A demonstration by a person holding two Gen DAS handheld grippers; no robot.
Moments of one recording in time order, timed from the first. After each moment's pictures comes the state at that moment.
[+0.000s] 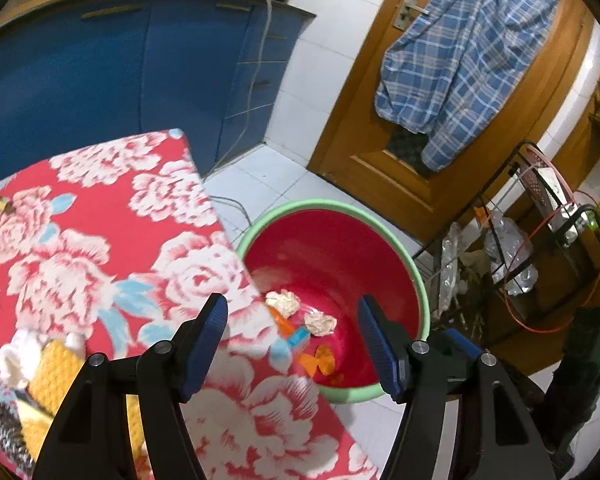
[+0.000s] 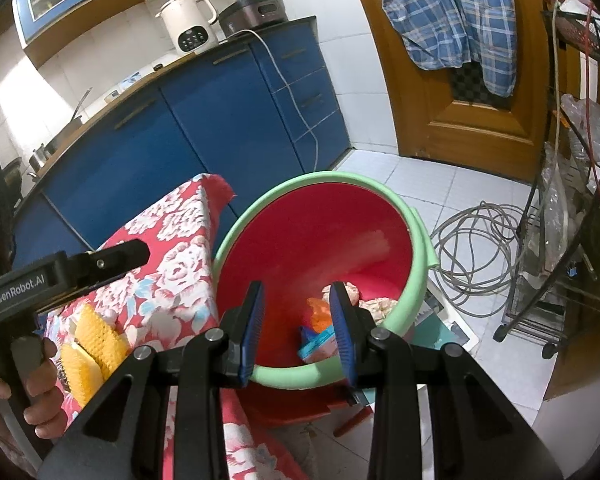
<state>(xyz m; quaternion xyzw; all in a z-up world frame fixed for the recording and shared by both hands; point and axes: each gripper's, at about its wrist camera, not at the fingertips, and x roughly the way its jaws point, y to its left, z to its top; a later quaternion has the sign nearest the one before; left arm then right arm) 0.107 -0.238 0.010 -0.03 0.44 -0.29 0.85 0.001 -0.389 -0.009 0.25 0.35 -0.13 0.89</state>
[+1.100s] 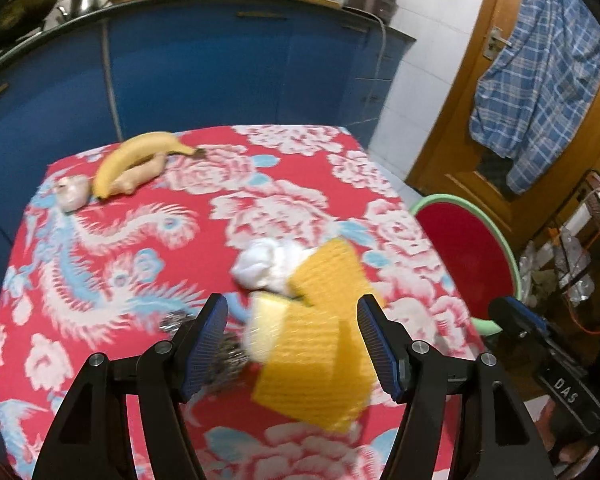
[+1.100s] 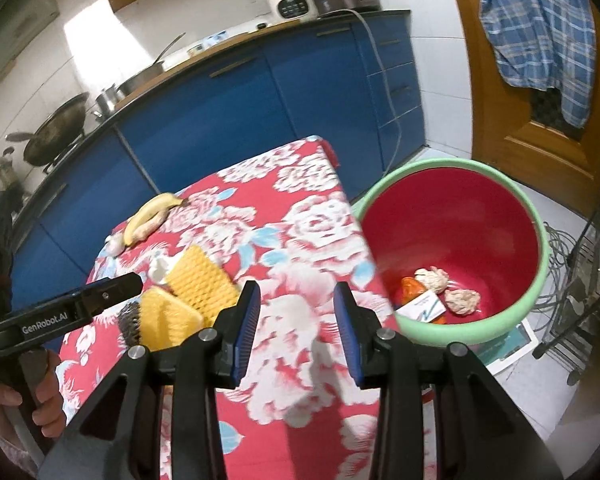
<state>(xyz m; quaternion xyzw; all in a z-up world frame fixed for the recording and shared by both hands) 0.060 -0.071 0.011 -0.02 0.44 -0.13 0.89 0.026 -0.267 0.012 0.19 0.37 -0.01 0.91</state>
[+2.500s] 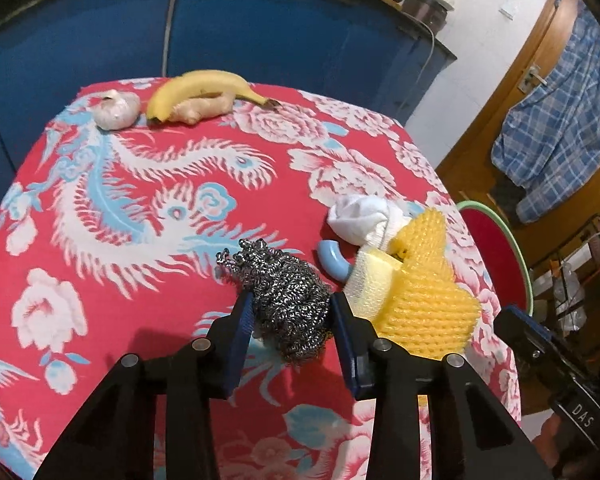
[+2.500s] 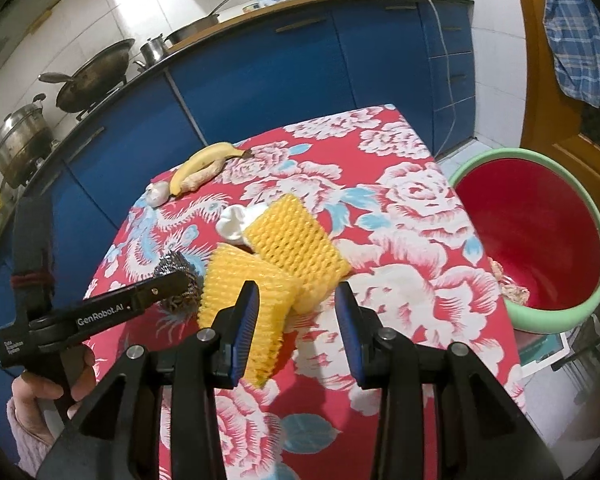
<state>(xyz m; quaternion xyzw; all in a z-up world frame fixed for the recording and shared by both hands) 0.058 0.002 -0.036 -0.11 0.46 -0.11 0.87 0.048 -0.186 0.002 0.16 0.41 0.07 0.90</state>
